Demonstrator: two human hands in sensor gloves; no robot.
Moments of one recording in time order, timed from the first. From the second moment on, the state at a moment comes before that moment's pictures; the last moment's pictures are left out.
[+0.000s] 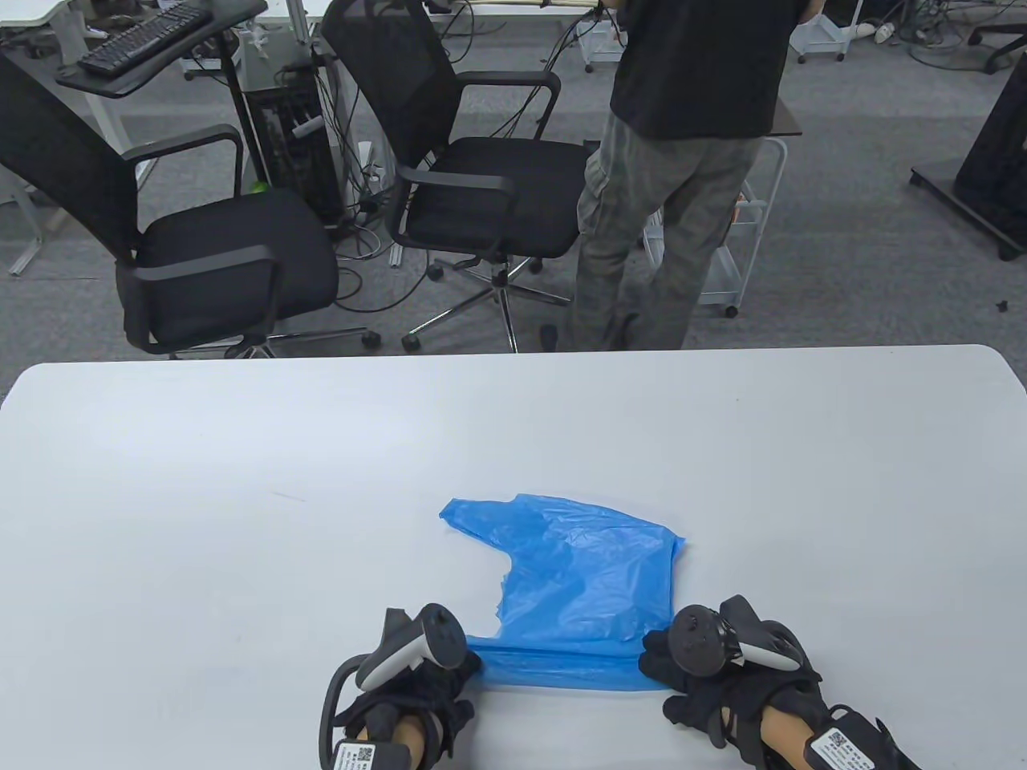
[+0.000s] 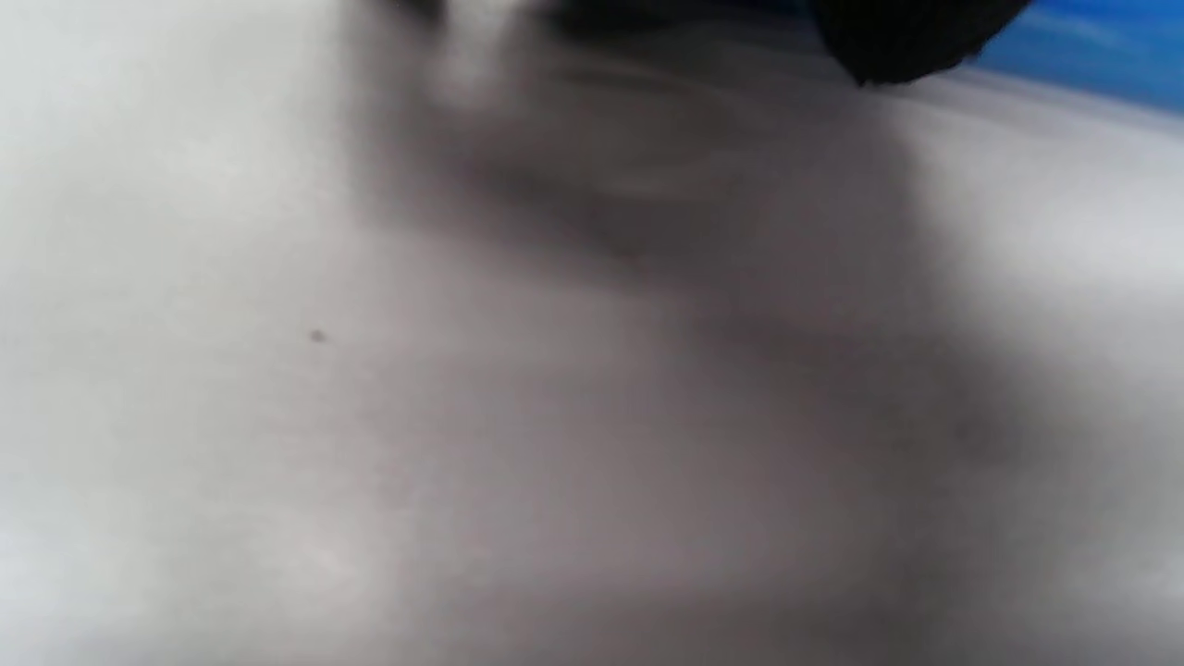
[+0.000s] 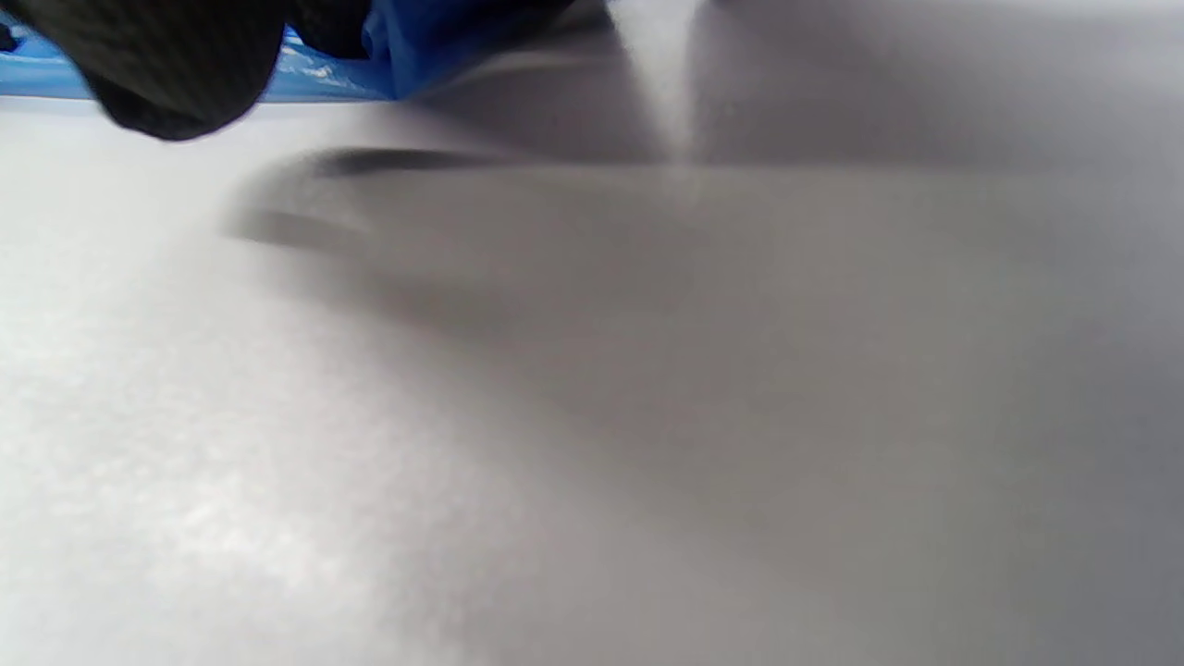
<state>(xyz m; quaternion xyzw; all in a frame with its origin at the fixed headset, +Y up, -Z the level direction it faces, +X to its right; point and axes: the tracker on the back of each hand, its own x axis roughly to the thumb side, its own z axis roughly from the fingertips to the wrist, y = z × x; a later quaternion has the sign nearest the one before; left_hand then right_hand) -0.152 -0.782 -0.307 -0.40 -0.01 0.10 0.91 0.198 -0.783 -0.325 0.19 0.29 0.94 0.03</state>
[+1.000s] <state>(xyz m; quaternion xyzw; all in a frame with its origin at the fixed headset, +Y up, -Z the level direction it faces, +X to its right) -0.128 -0.699 -0.304 -0.19 -0.07 0.18 0.96 0.187 -0.788 -0.361 0.16 0.27 0.95 0.03</state>
